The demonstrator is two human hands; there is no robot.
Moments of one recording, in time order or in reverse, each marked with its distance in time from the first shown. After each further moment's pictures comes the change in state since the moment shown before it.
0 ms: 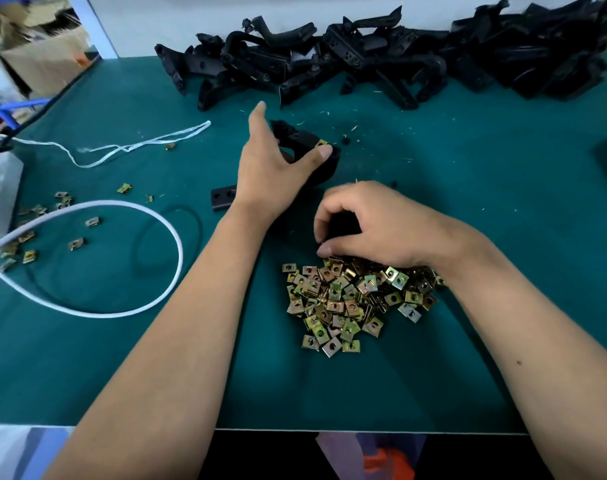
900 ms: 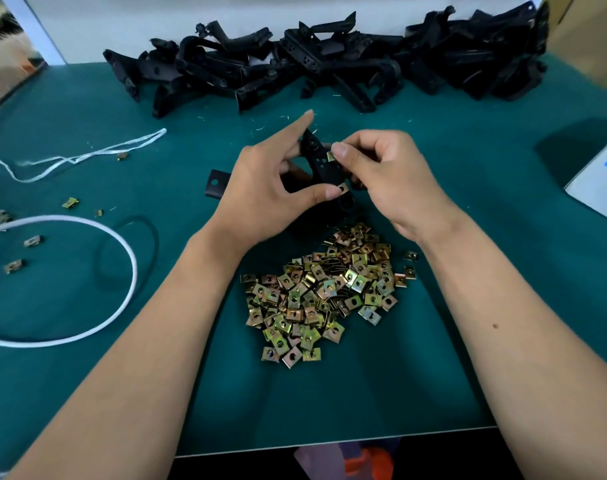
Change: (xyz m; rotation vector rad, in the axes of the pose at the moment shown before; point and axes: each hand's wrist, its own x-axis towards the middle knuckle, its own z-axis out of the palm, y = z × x) left_hand -0.026 0.025 0.014 -0.071 -0.284 0.374; right_hand -0.005 0.044 -0.021 0.500 0.660 0.219
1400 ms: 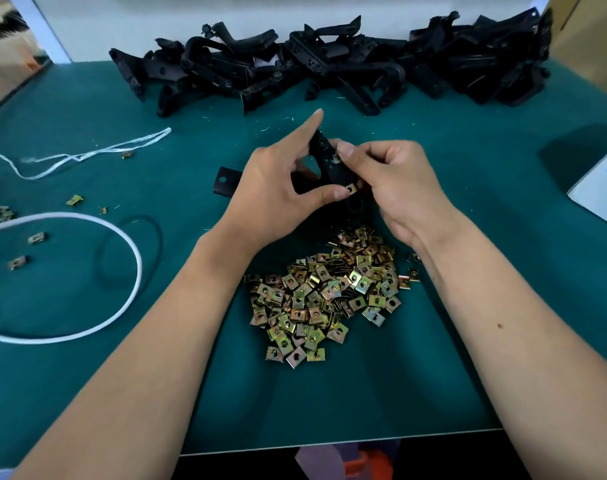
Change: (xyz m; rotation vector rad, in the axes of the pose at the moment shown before) left_hand 0.002 0.003 0.002 0.046 -0.018 0.039; right_hand -0.001 0.000 0.006 0.312 0.040 0.131
